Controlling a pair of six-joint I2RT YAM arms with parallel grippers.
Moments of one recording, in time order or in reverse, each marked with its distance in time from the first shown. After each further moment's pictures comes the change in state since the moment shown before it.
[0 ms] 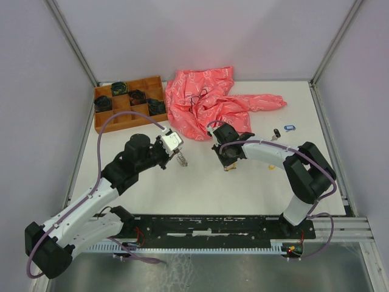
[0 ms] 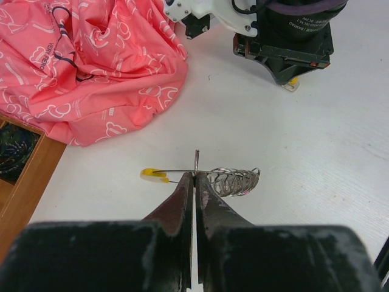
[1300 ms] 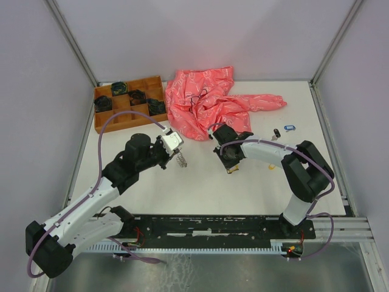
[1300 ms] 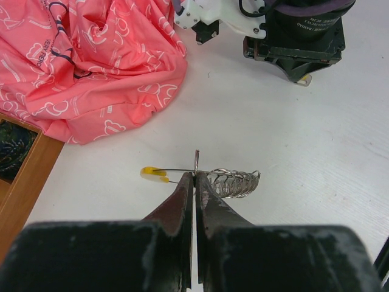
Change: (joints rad) left arm 0.005 0.011 0.000 0.000 0.006 0.000; right arm 0.000 0.021 0.014 -0.089 0.019 -0.003
